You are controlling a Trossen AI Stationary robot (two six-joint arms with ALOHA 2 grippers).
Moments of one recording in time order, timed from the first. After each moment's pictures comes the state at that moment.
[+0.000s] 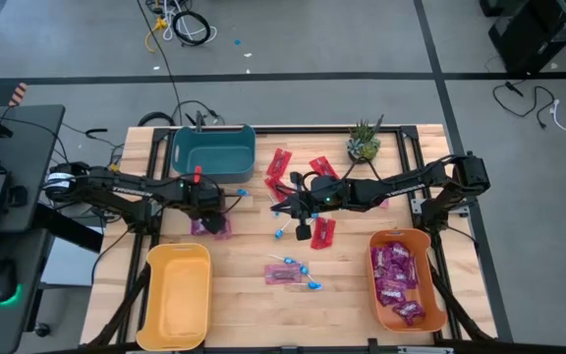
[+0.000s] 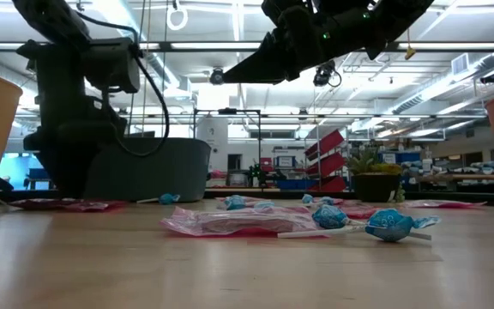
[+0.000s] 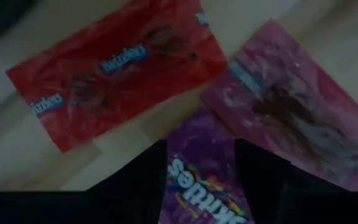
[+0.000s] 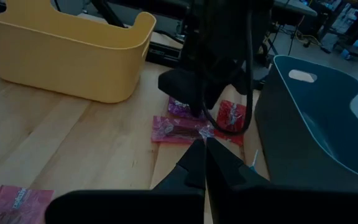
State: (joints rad) left arm 0.09 1.25 0.58 -0.75 -0.14 -0.83; right arm 0.00 1.65 0.96 0.34 -0.02 -0.23
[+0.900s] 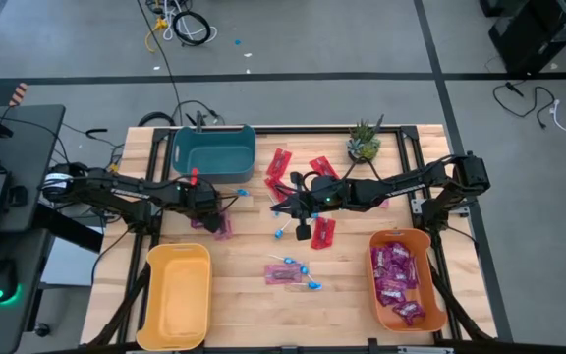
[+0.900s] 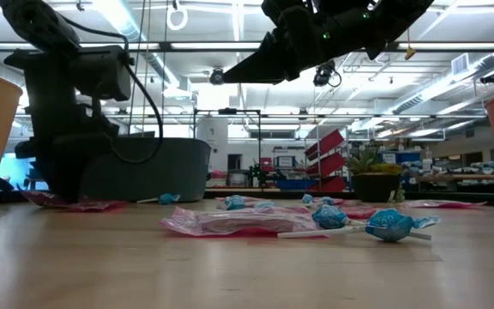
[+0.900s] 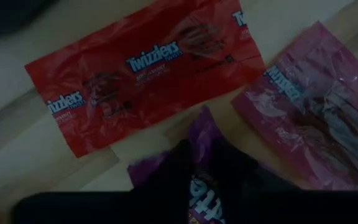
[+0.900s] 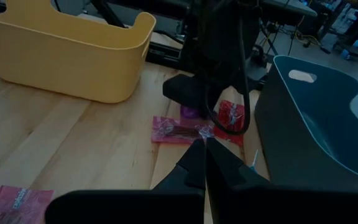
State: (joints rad) left arm 0.09 1.25 0.49 -0.68 -0.20 -0.87; right arm 0.00 1.65 0.96 0.34 -0.02 -0.23
